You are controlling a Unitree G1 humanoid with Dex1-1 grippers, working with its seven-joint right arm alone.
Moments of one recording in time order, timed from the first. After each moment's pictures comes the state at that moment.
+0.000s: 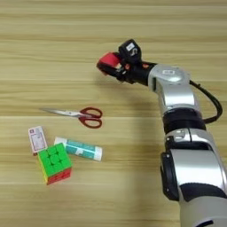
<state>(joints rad) -0.68 -0.45 -0.05 0.64 0.05 0.08 0.94</state>
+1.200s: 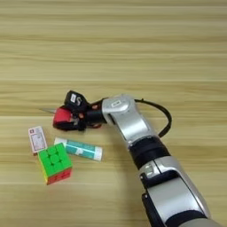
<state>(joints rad) -0.52 -0.35 0.30 0.52 -0.03 0.06 1.13</state>
